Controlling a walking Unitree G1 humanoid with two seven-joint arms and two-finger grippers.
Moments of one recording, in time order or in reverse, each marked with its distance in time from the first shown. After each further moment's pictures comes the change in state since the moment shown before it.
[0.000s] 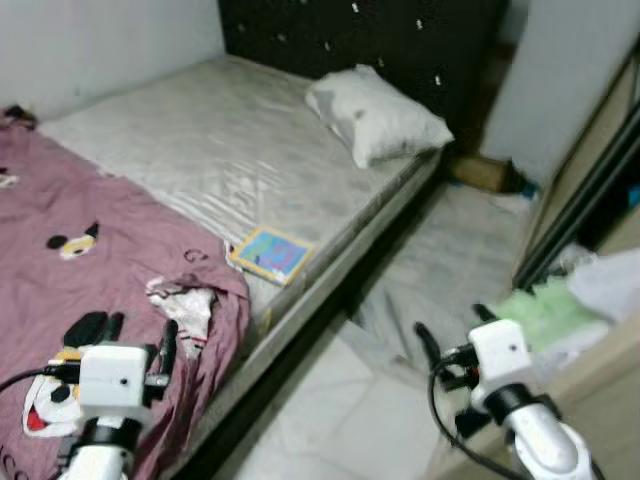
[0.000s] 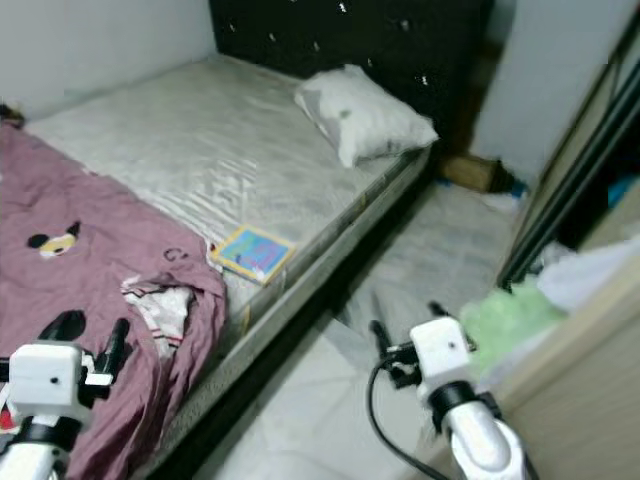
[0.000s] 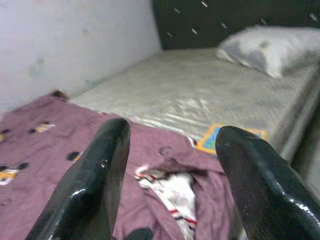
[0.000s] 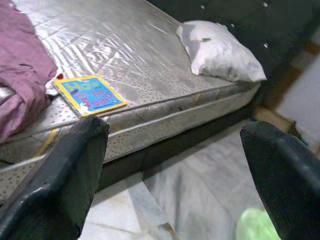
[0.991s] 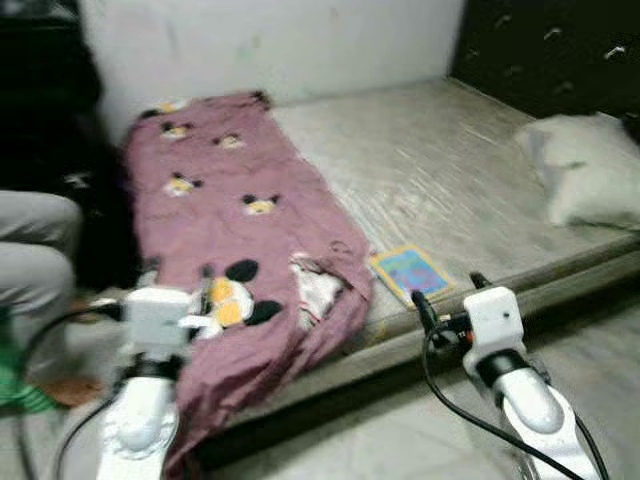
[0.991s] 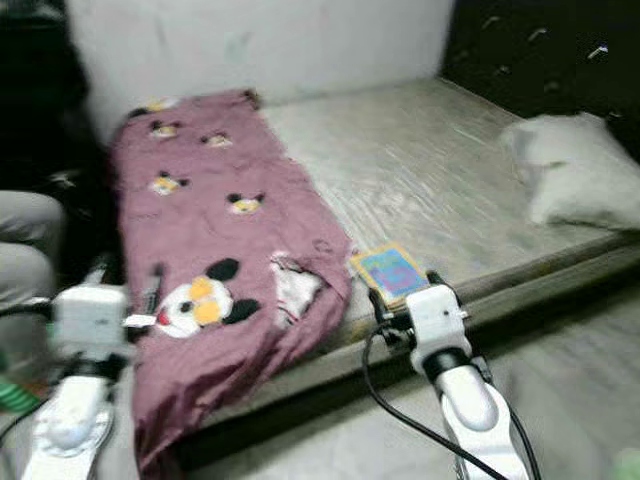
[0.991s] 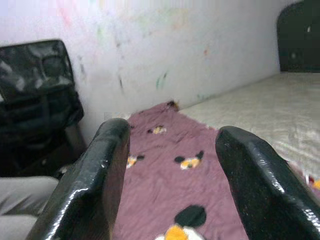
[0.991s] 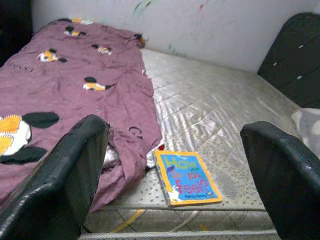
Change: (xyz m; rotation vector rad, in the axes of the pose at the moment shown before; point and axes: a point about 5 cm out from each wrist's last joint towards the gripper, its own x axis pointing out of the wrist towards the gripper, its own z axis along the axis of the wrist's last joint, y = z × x) left arm 0.053 -0.032 0.028 -0.017 -0.197 -0.047; right arm 0.033 -0.004 0.015 -0.010 -0.076 -0.038
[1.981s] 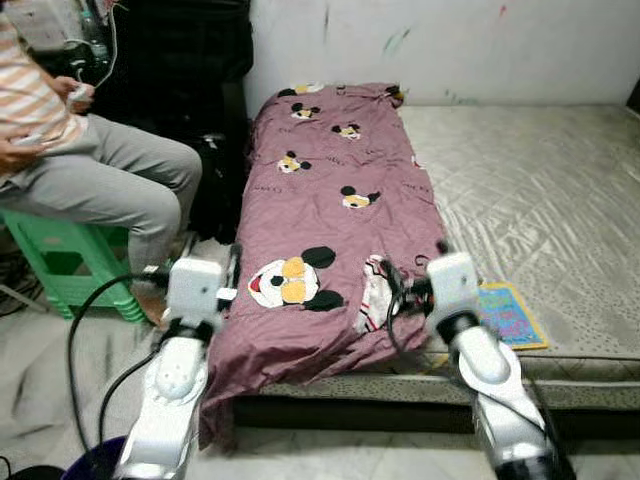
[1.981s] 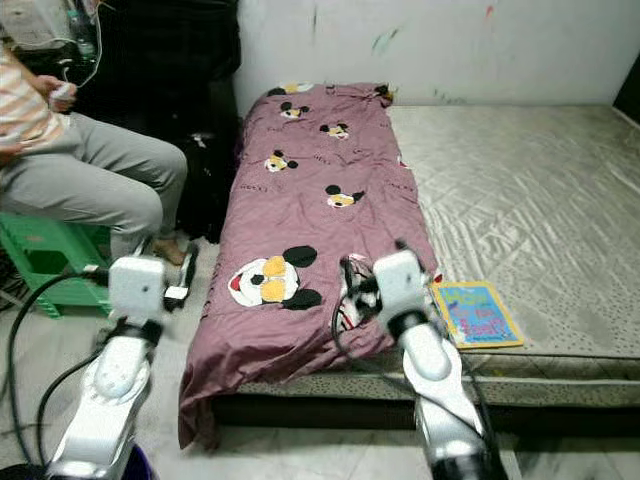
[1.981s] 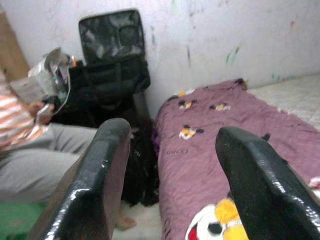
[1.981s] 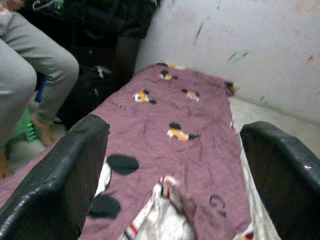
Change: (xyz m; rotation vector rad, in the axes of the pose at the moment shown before) left arm 0.033 -0.011 -0.026 -0.024 0.034 -0.027; right arm 0.044 0.021 0.006 0.031 -0.088 0.022
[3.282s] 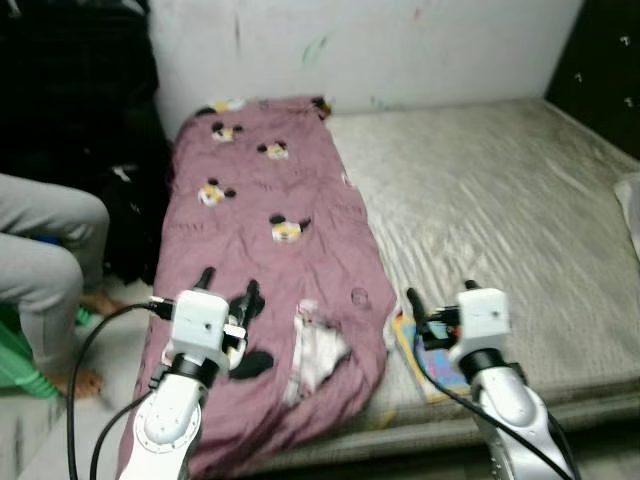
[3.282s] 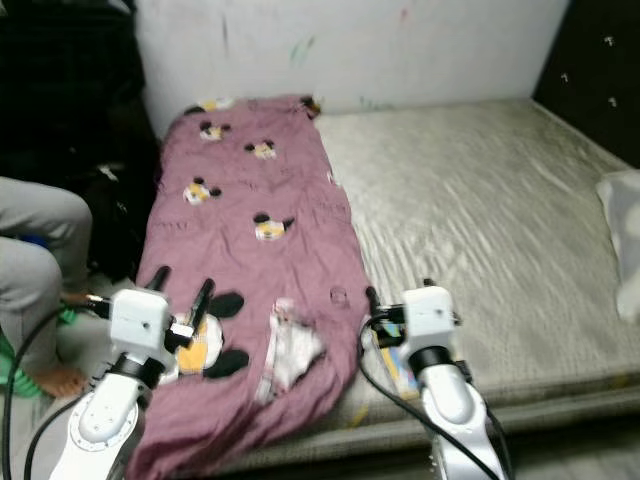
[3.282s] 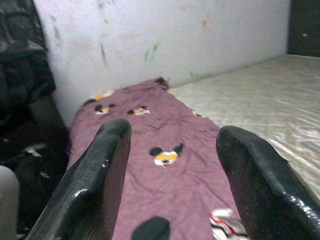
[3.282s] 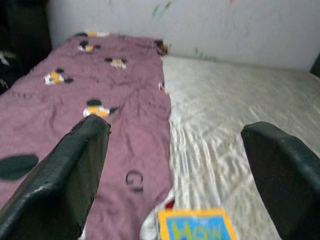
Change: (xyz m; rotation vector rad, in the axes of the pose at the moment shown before) left arm -0.032 -0.013 0.007 -0.056 0.059 -0.152; right arm -0.030 -0.006 -0.009 0.120 0.083 -0.101
